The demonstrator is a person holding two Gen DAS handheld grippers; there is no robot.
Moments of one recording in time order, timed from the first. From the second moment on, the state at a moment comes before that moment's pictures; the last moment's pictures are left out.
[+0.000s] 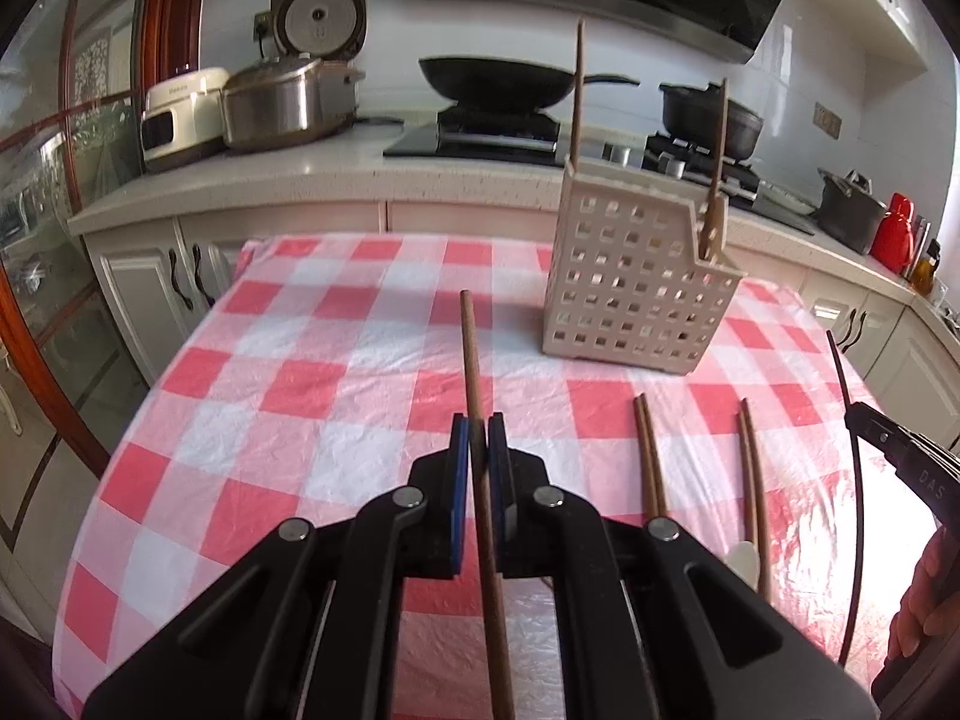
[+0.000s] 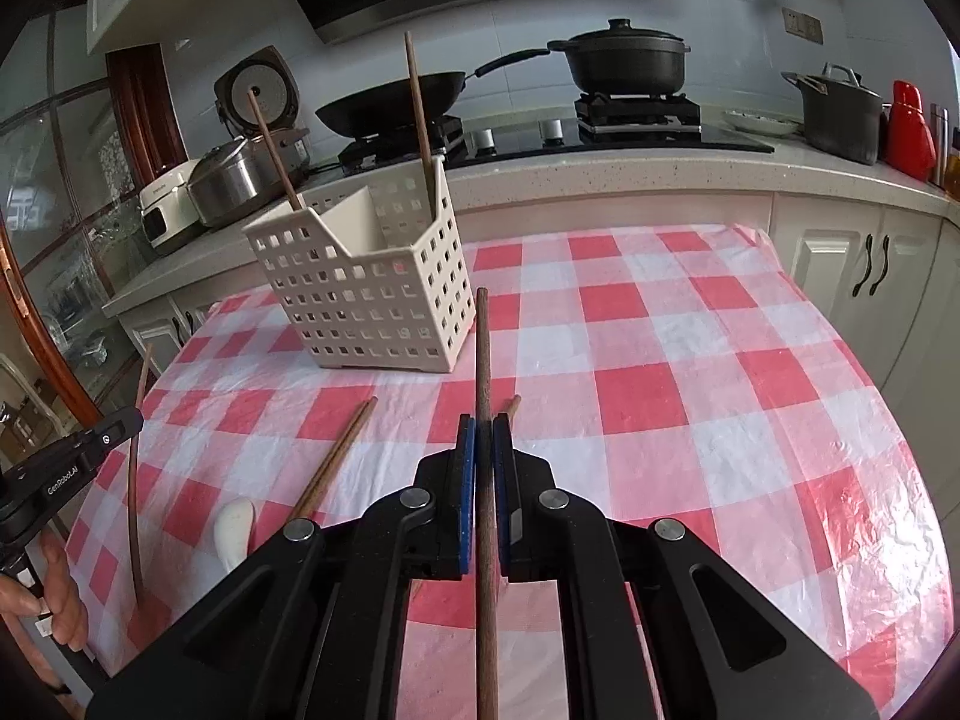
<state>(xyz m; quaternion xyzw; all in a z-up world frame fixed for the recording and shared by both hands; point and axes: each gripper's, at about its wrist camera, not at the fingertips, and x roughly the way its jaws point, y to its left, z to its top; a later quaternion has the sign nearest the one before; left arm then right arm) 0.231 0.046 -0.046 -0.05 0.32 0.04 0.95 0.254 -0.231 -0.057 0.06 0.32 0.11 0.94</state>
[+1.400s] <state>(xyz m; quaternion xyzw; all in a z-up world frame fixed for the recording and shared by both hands) 0.123 0.028 0.047 0.00 0.14 0.03 0.99 0.153 -0.201 0.045 0.00 0.16 0.15 0.98</state>
